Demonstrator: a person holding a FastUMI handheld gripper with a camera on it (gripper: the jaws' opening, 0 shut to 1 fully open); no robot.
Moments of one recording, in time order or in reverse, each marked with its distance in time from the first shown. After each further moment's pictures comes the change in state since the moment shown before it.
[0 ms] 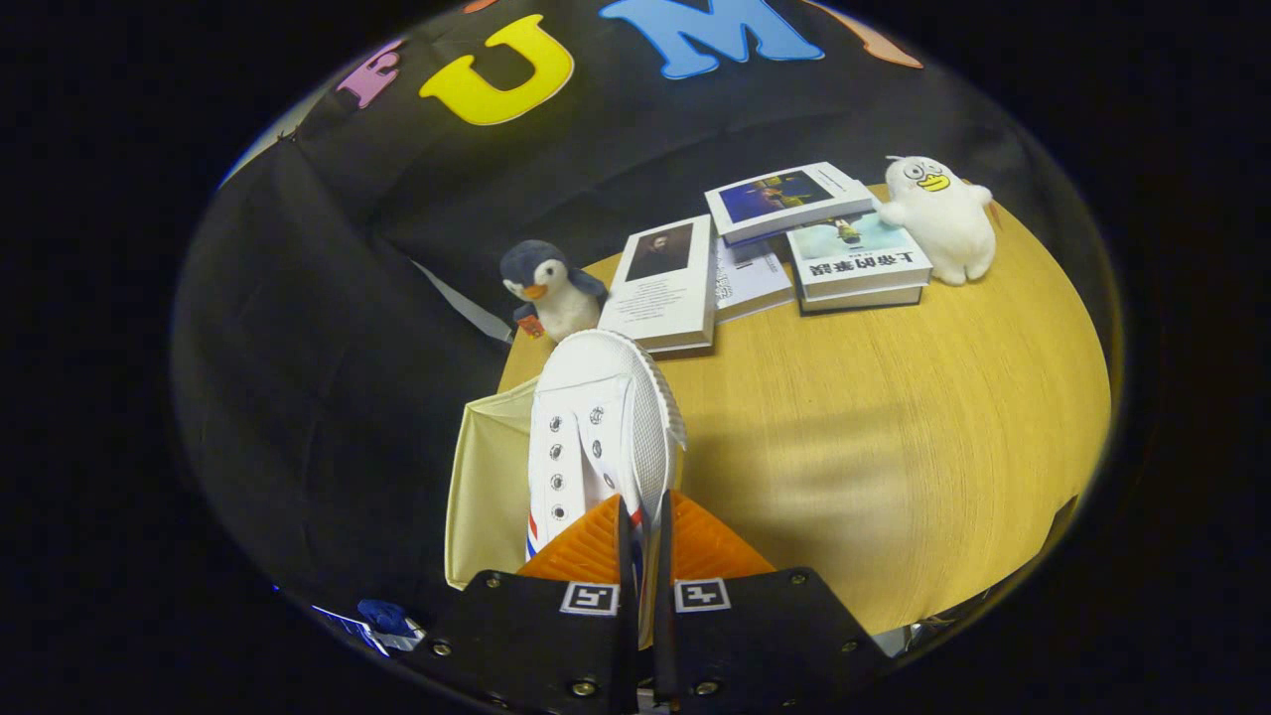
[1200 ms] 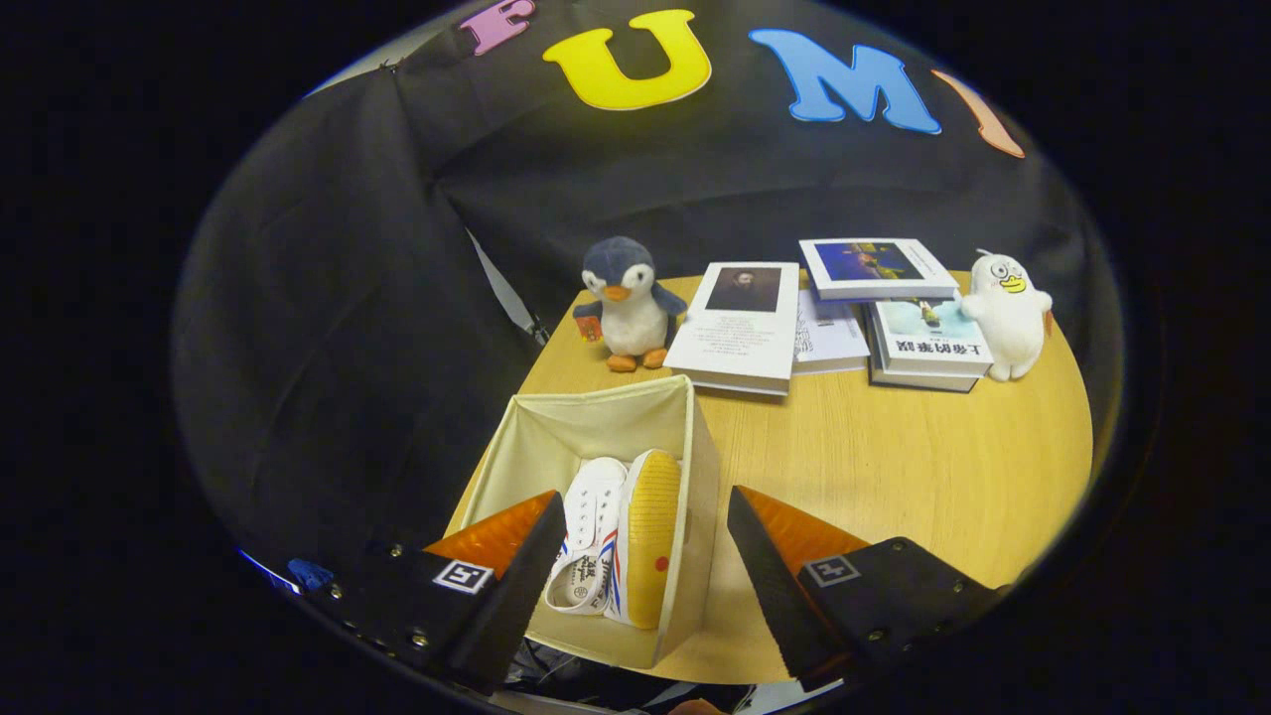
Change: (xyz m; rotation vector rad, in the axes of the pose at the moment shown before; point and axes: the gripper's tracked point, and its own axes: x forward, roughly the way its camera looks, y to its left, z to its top) arm 0.017 0.065 0.011 -0.253 -0.131 -0.027
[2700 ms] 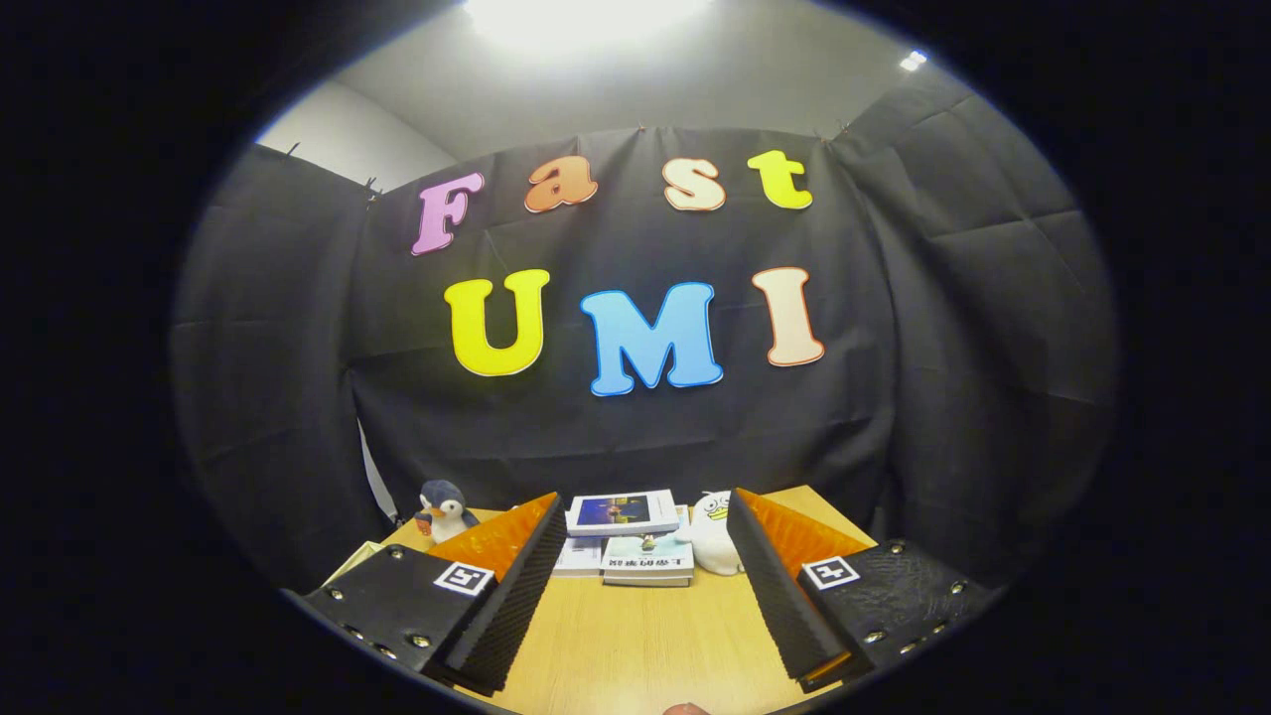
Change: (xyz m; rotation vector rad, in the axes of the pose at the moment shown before) arm -0.259 -0.213 0.089 -0.081 -0.747 -0.382
